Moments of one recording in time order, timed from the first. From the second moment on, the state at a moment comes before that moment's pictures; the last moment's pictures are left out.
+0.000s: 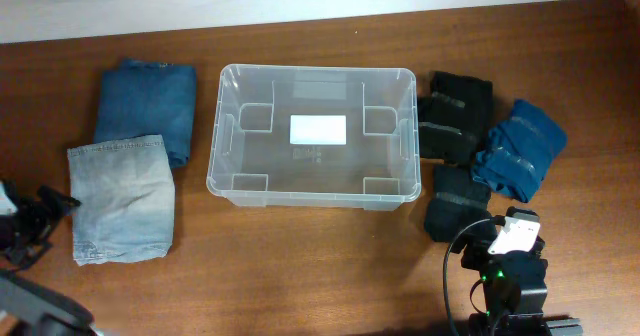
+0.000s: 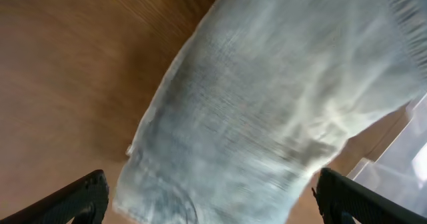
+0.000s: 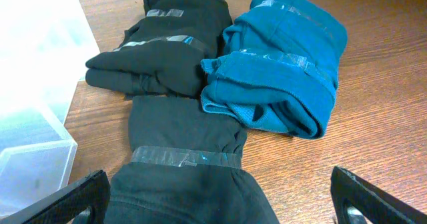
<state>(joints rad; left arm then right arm) 0.88 1.86 1.39 -1.05 0.42 0.13 -0.05 0.02 0.17 -0.61 0.19 0.15</state>
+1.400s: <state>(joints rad) 0.82 2.16 1.42 -1.06 0.67 0.35 -0.05 0.02 0.17 -0.61 0.19 0.15</state>
